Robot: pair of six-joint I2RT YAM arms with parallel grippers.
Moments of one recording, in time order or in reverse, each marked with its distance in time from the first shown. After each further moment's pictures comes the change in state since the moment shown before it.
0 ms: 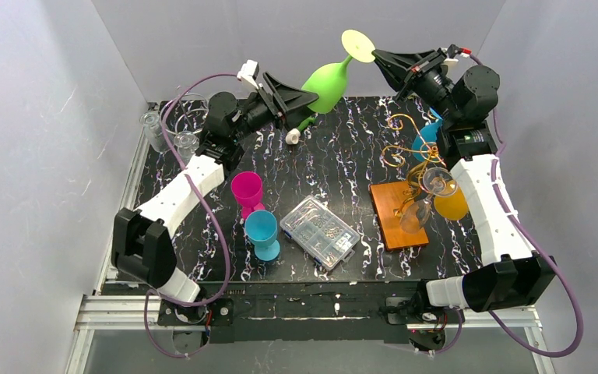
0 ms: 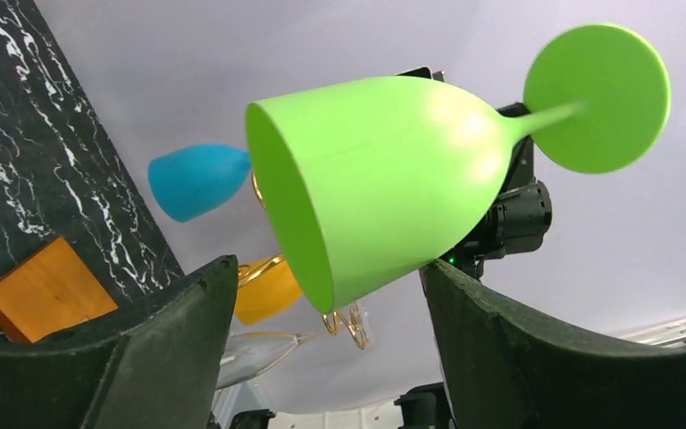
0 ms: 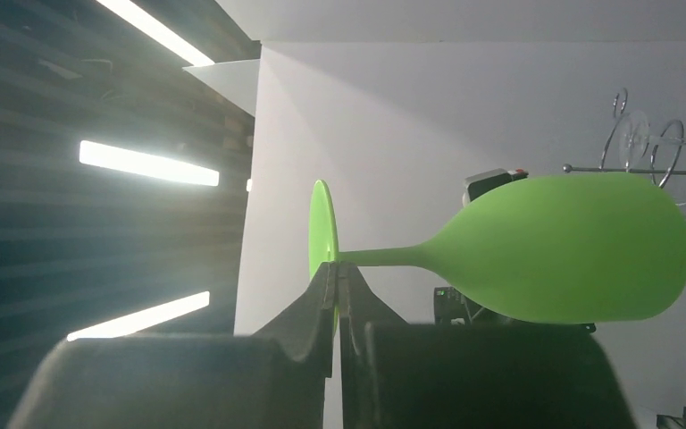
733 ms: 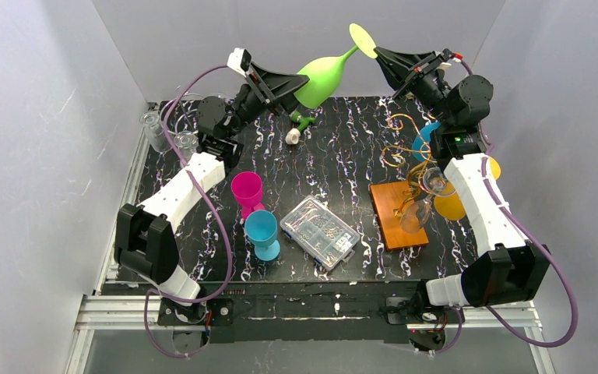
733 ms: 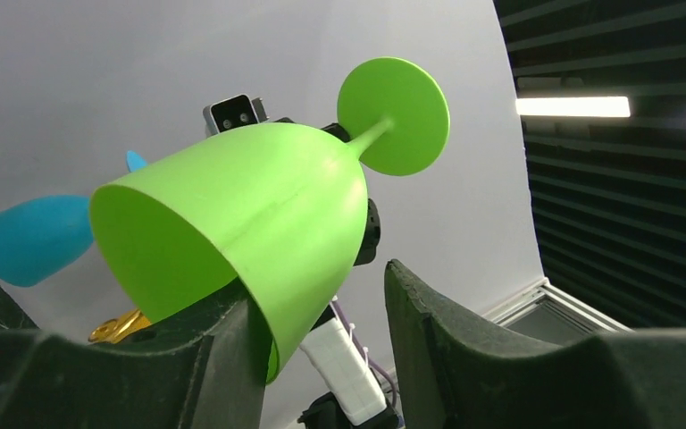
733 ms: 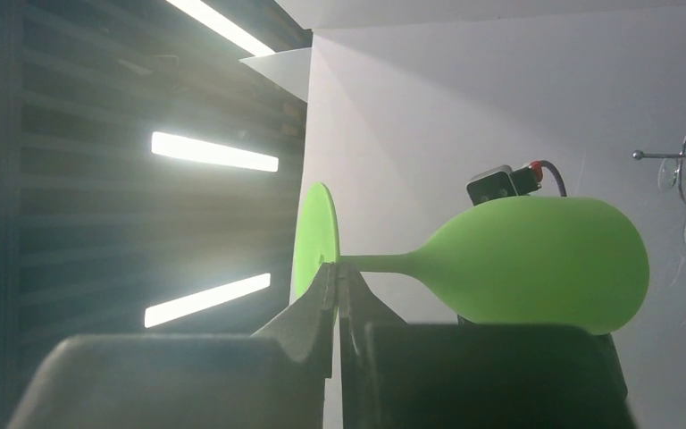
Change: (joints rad) left arm 0.016 0.057 0.017 0.390 -0.002 -0.317; right arm -0.001 0.027 -0.095 0.264 -0.011 0.187
